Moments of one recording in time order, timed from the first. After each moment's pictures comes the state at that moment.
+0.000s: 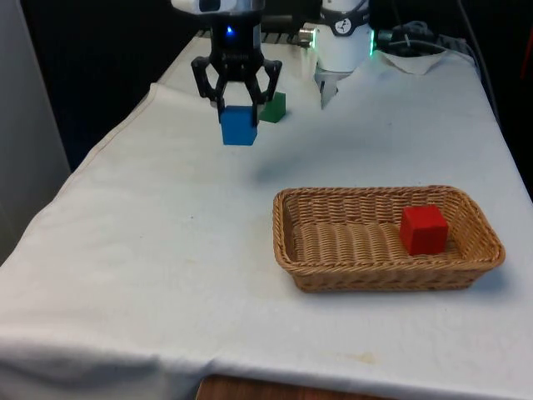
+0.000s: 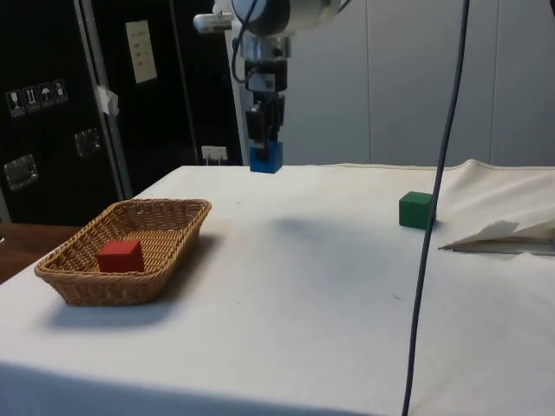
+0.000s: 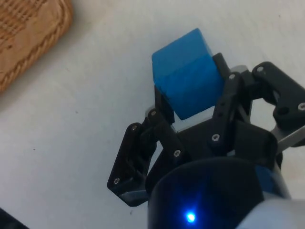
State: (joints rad) arm 0.30 0.29 -0.57 -2.18 0.28 2.53 -0.47
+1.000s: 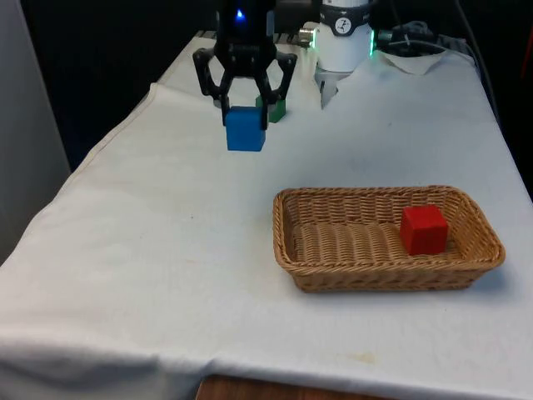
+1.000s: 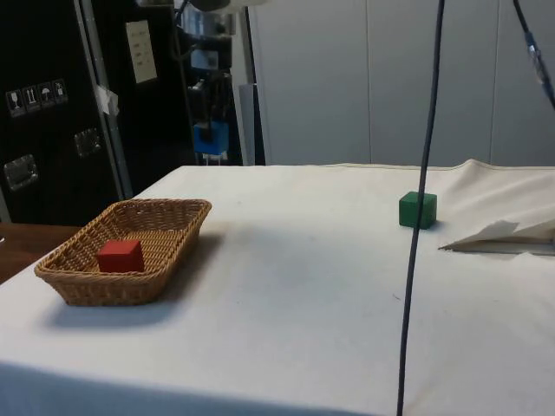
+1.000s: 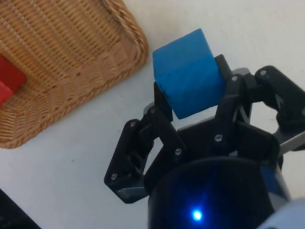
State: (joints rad) arm 0.31 0.42 -0.53 -1.88 0.28 2.40 -0.39
